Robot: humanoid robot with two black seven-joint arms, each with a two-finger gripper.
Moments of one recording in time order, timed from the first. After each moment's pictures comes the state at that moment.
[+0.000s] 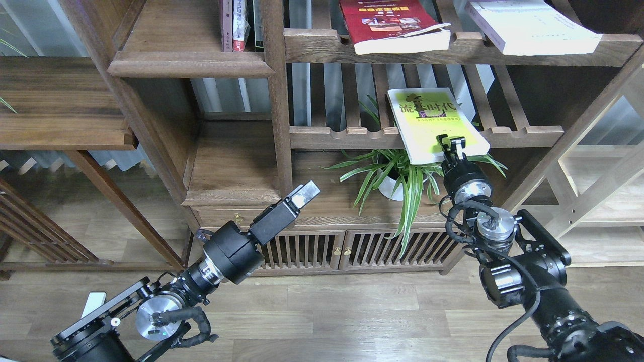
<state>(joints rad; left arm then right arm) -0.24 0.16 -0.75 -1.43 0.07 -0.49 -0.07 0.45 -0.10 1.22 0.80 0.30 0.09 0.12</state>
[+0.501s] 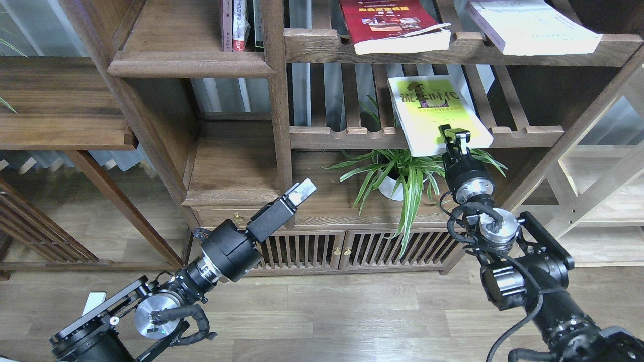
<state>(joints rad) -0.24 0.16 -0.77 -1.41 0.07 -0.49 -0.07 0.39 -0.10 1.24 0.88 0.32 0.22 0.12</state>
